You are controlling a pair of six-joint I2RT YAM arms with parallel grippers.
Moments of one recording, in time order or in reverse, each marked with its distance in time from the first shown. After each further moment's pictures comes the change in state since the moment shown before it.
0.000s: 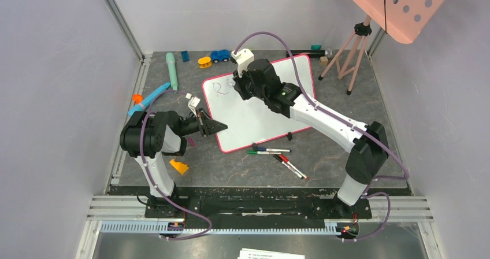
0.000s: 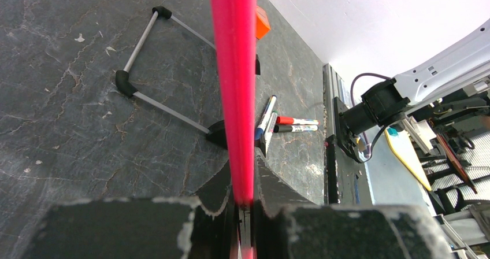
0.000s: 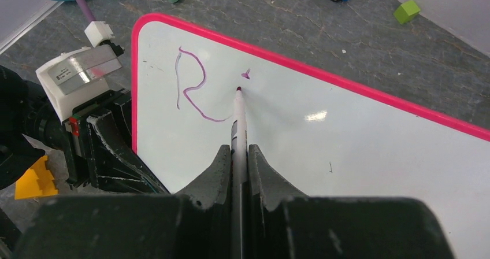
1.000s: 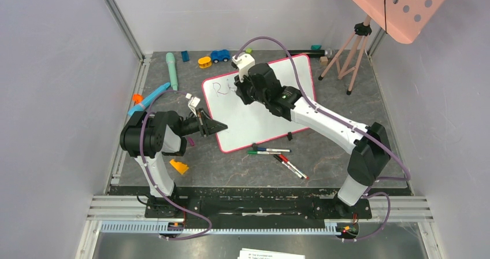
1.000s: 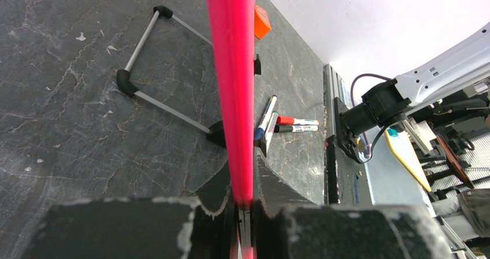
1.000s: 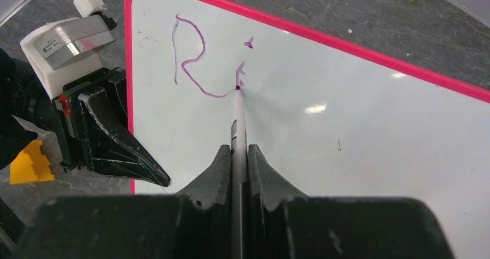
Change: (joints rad) left arm 0.000 0.000 0.000 -0.003 -0.002 0.000; right arm 0.003 -0.015 -0.046 -0.008 0.003 0.010
